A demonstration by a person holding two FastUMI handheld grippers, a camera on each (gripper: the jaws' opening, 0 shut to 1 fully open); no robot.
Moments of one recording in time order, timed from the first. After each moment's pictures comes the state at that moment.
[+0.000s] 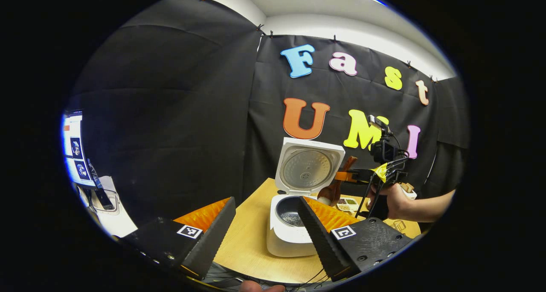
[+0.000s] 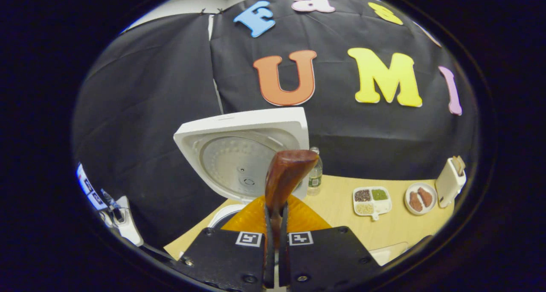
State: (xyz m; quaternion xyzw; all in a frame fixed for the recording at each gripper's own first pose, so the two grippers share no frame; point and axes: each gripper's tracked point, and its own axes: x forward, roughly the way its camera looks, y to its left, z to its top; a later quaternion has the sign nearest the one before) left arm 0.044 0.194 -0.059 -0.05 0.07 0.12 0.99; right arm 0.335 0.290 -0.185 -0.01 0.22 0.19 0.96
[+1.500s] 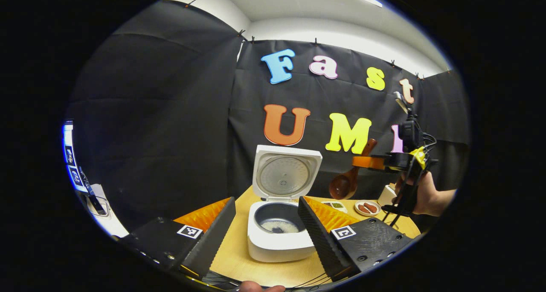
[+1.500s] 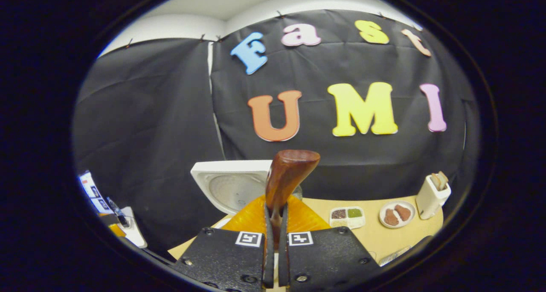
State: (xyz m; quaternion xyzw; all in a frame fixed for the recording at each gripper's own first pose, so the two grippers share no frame) left arm 0.074 0.125 -0.044 -0.03 0.04 0.06 1.00; right arm 0.270 0.155 -0.081 0.06 0.14 0.15 0.98
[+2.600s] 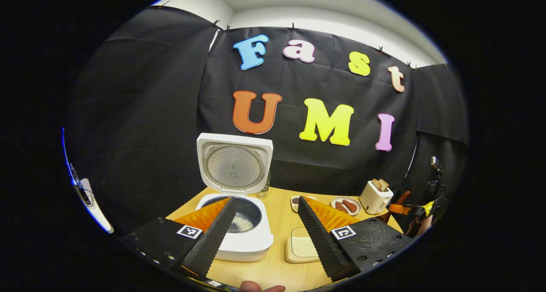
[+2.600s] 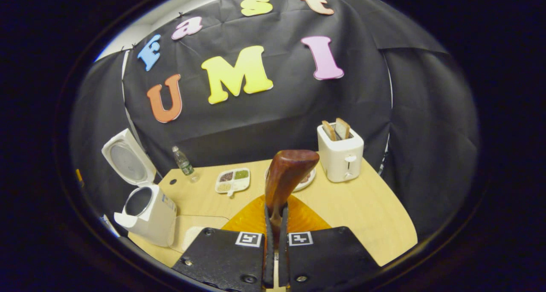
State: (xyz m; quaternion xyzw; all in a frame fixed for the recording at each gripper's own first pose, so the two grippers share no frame) left arm 0.135 -0.006 -0.053 -0.03 0.09 0.04 0.99; right arm 0.229 -0.193 -0.263 0.11 0.26 -0.05 0.96
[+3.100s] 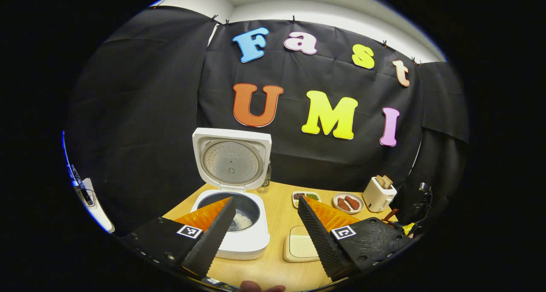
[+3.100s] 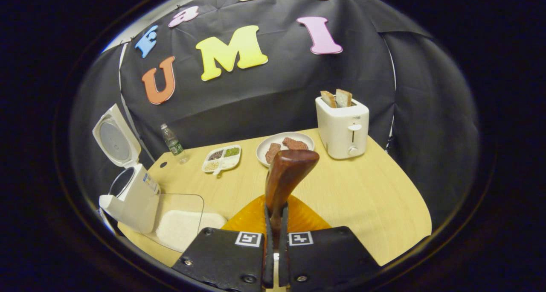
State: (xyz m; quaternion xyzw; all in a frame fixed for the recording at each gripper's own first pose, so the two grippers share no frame) left arm 0.148 -0.014 -0.054 -0.02 0.12 0.06 0.99; right arm 0.231 -0.203 -0.343 0.11 0.29 -0.04 0.95
